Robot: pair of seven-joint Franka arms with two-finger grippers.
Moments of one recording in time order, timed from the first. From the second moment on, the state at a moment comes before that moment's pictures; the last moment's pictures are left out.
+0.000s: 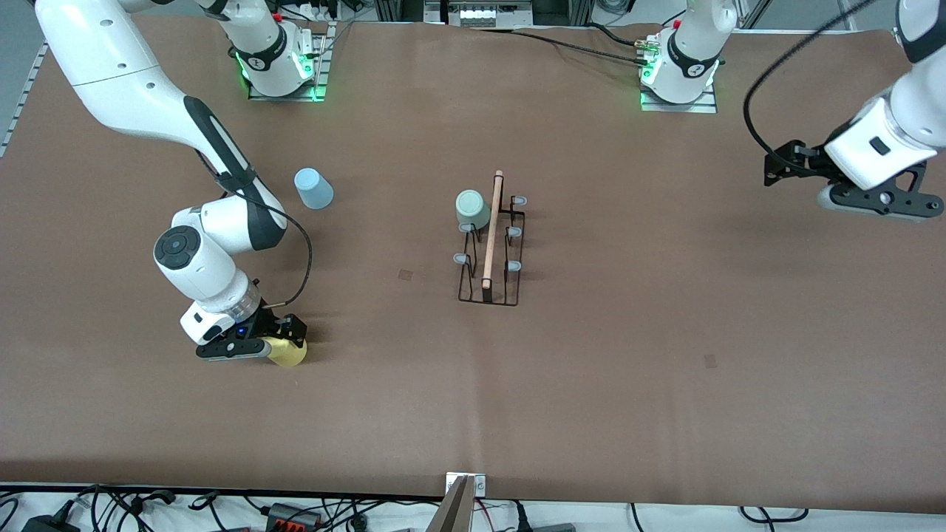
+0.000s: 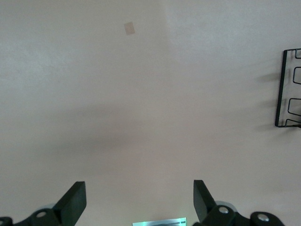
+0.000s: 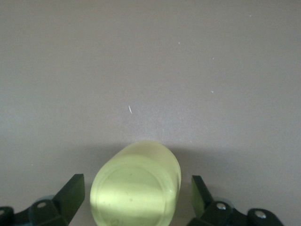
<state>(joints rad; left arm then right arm) 0.06 0.02 -0.11 -1.65 0.01 1.54 0.07 -0.06 0.70 0.23 -1.75 -0.24 2.74 0.23</state>
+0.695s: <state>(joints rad) 0.09 0.02 -0.11 -1.61 0.00 1.54 0.07 -0.05 0.65 0.23 -1.73 -0.27 2.64 0.22</state>
